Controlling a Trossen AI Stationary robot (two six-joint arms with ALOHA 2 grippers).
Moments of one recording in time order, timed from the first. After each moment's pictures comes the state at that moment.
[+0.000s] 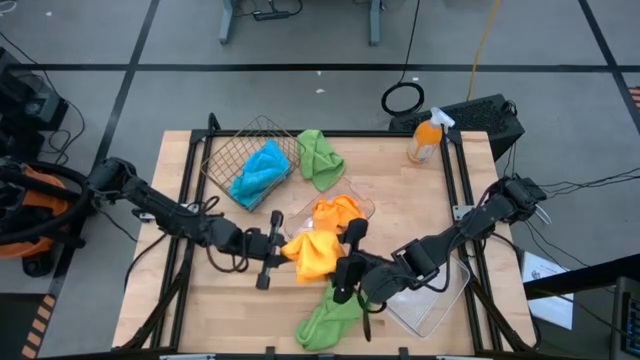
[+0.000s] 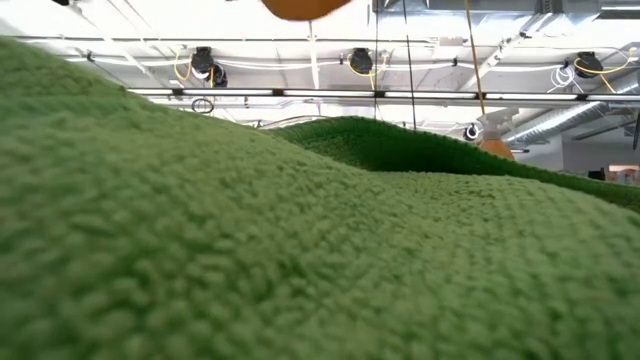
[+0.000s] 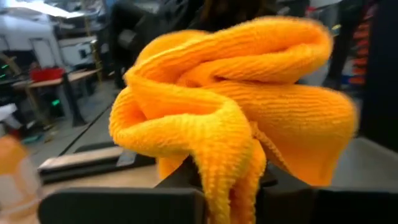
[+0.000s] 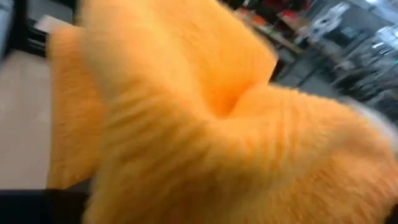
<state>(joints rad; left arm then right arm) -0.42 1.33 0.66 0.75 -0.21 0.14 0.53 1.71 1.44 -0.21 0.86 -0.11</state>
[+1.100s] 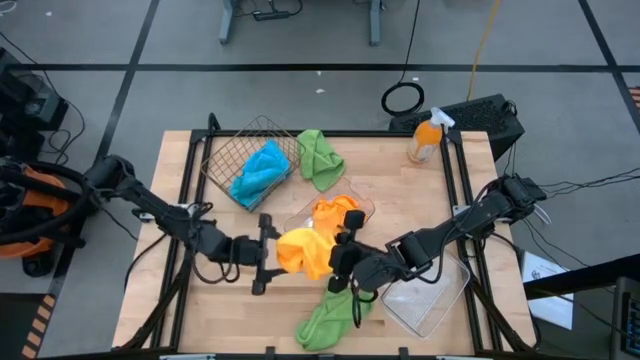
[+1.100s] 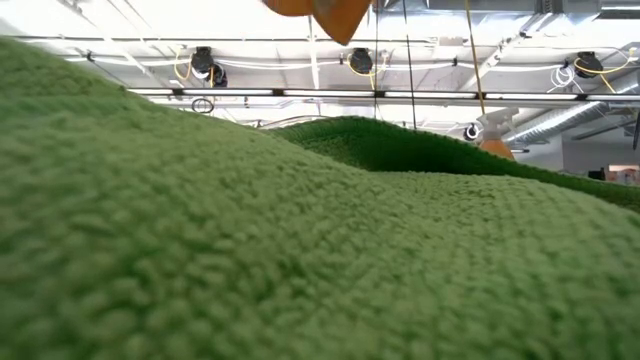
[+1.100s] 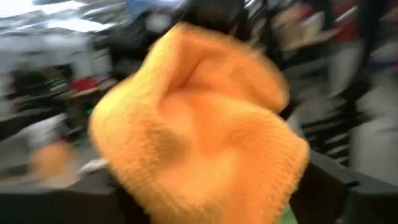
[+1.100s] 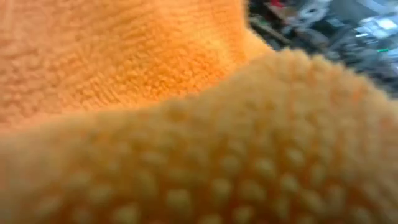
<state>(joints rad) -0.53 1.29 0.66 0.72 -0.44 0.26 0.48 1.71 1.44 -0.22 0.86 -0.09</state>
